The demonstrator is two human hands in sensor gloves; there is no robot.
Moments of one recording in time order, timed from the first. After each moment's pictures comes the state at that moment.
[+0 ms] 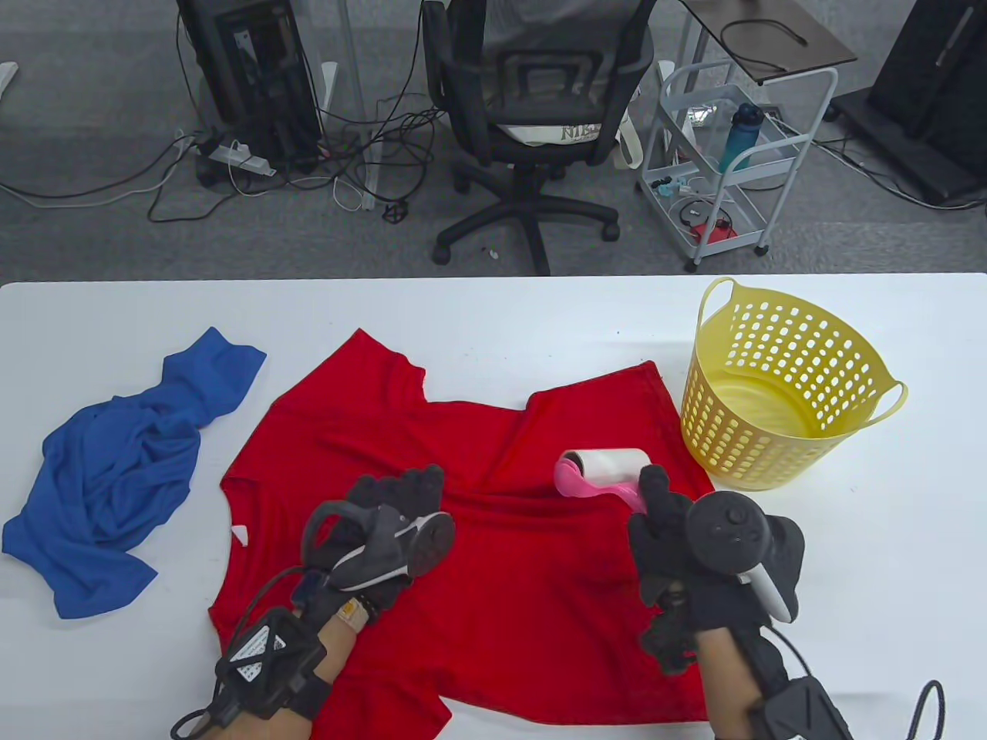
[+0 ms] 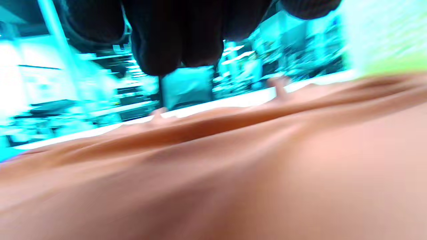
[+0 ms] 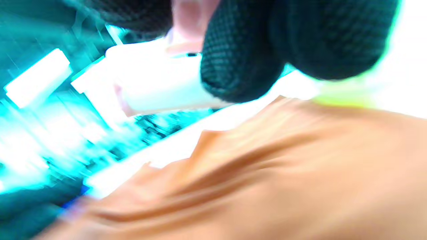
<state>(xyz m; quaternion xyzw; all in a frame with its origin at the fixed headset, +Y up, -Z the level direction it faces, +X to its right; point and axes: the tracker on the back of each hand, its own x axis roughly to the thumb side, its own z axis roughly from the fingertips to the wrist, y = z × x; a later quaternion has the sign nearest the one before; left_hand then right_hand) -0.168 -0.724 -0.312 0.01 -0.14 -0.12 0.98 0.179 -0.656 -0.245 0.01 0.01 0.98 0.21</state>
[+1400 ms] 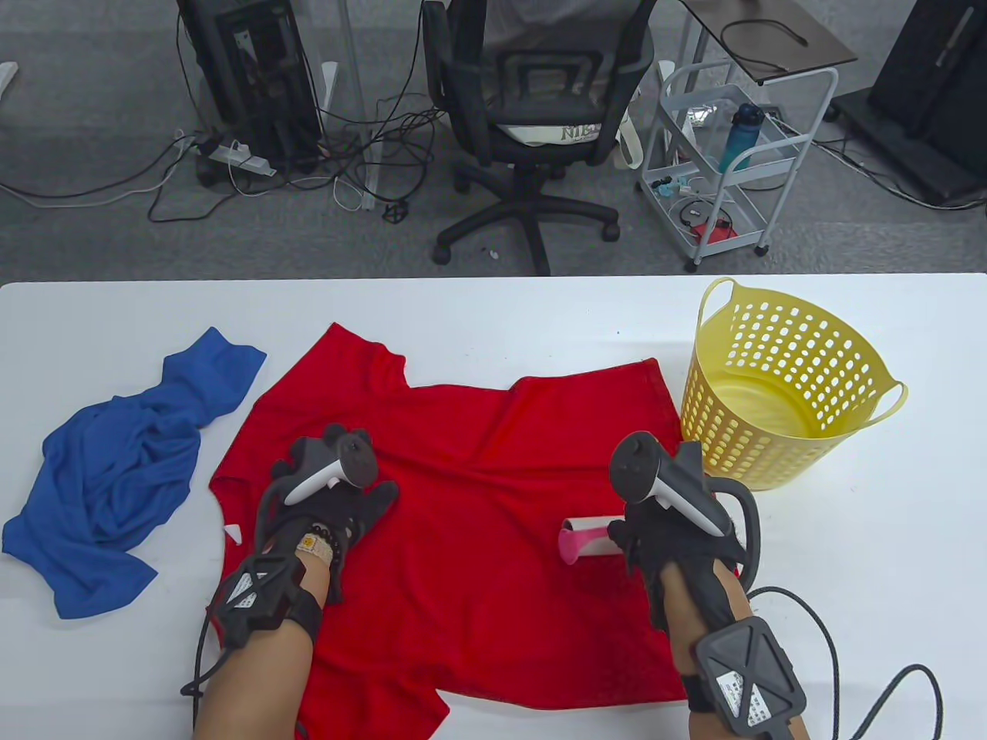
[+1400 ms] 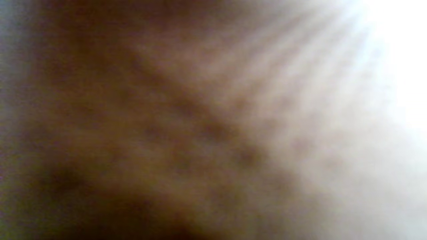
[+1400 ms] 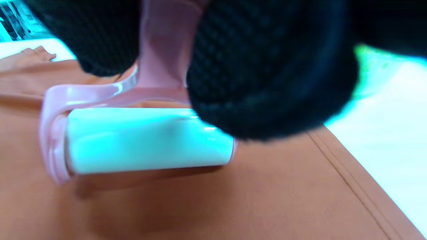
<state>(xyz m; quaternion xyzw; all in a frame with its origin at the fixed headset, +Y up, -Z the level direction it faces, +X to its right) -0.241 -0.804 -0.379 -0.37 -0.01 0.05 0.93 0.140 -0.667 -0.303 -0.04 0.20 0.98 0.05</state>
